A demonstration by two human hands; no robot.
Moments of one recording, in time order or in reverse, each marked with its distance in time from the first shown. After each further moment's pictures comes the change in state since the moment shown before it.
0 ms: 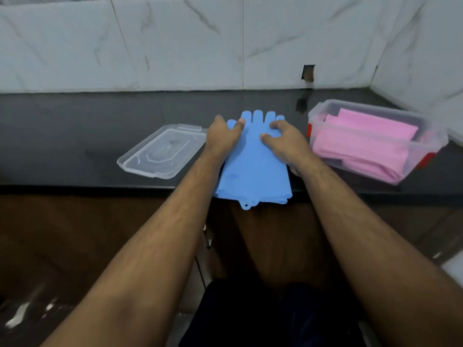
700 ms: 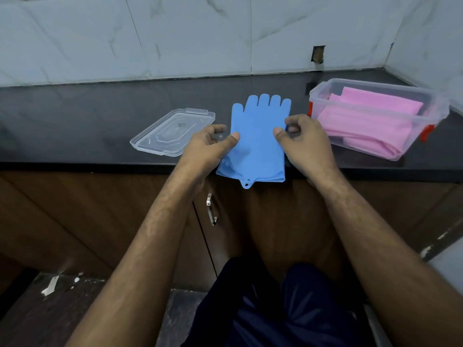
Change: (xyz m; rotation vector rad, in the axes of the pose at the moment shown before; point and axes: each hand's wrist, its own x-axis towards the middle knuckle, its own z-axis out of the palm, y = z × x) left_hand -0.121 -0.018 -0.058 -0.356 -0.146 -0.057; right_hand -0.068 0.023 -0.018 0.017 0.191 -0.211
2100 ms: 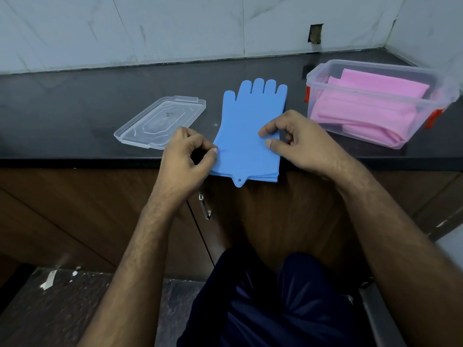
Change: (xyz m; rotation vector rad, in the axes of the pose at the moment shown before) left_hand -0.024 -0.032 -0.013 0.458 0.140 0.380; right_hand -0.004 0.004 -0.023 -0.113 -0.405 -0.208
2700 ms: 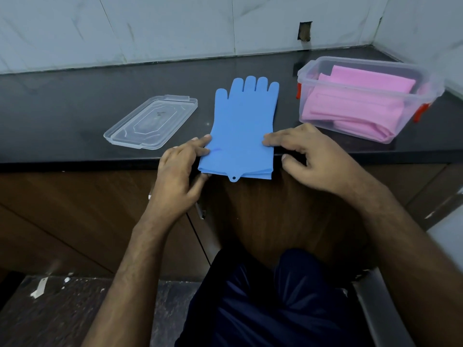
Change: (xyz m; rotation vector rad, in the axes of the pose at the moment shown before) left_hand -0.021 -0.029 0.007 0.151 -0.071 0.318; right_hand -0.045 0.008 -0.011 -0.160 -0.005 -0.173
